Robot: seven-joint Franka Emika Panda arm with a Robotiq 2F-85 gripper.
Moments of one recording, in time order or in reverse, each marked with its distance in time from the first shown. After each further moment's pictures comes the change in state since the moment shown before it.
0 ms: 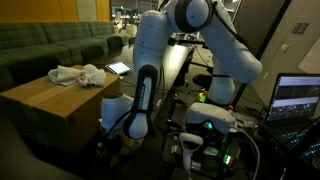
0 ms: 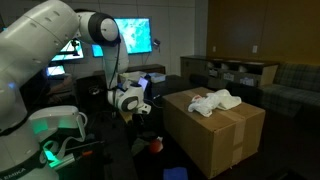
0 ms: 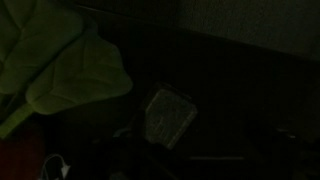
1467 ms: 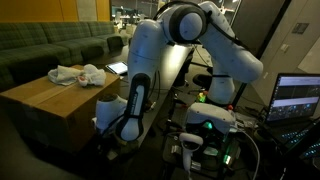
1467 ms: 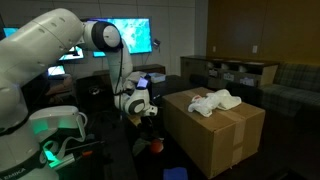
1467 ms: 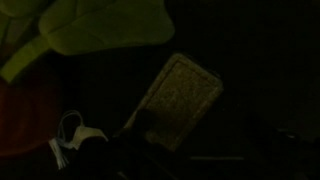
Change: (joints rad) arm 0.062 0.086 -0.114 0.123 -0.014 0.003 -0.081
